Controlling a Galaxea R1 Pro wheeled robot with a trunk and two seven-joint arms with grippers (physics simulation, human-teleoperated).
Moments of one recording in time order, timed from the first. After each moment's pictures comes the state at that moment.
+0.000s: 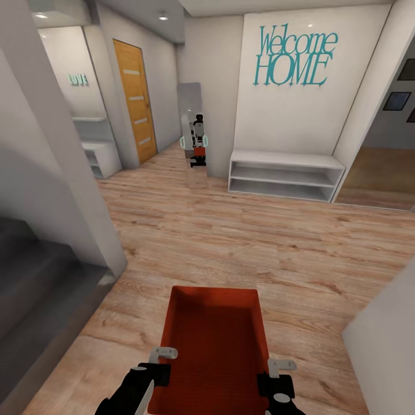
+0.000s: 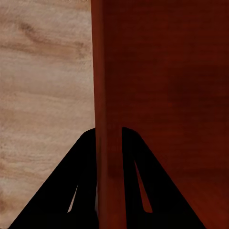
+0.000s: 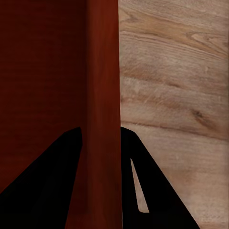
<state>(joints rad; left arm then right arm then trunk) -0.40 -0.14 0.03 -0.62 -0.13 0.38 0.04 -0.39 0.01 0.53 -0.47 -0.44 0.00 -0.43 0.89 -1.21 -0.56</state>
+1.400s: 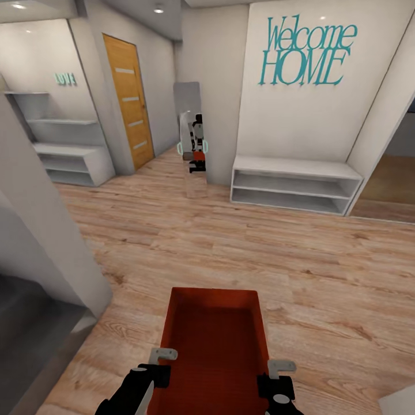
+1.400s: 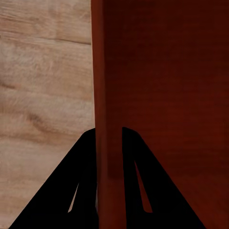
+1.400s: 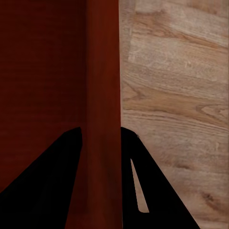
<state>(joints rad) -0.40 -0.14 0.03 -0.62 -0.13 0.38 0.04 -0.40 0.01 0.53 -0.46 -0.44 0.00 -0.43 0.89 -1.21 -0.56</state>
